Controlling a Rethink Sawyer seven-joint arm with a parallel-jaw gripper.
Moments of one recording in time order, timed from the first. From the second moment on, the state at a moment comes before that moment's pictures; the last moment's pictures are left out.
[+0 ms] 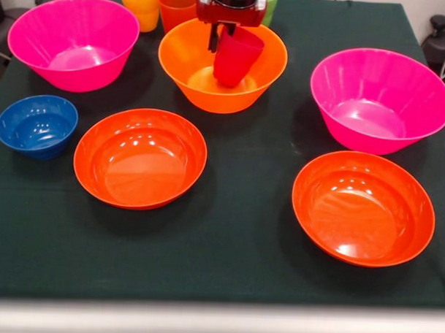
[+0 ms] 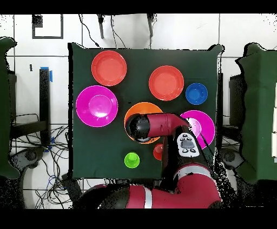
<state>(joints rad) -0.30 -0.52 0.04 1.70 -0.37 0.55 1.76</state>
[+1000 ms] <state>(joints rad) -0.29 -0.52 0.05 1.70 -0.37 0.55 1.76</state>
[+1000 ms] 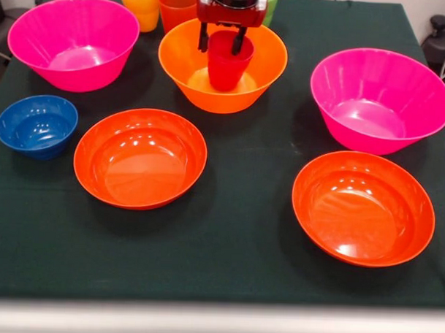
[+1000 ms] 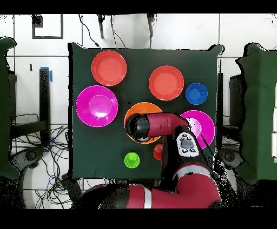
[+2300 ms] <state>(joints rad) -0.29 -0.63 0.05 1.66 -0.37 0.64 1.76</state>
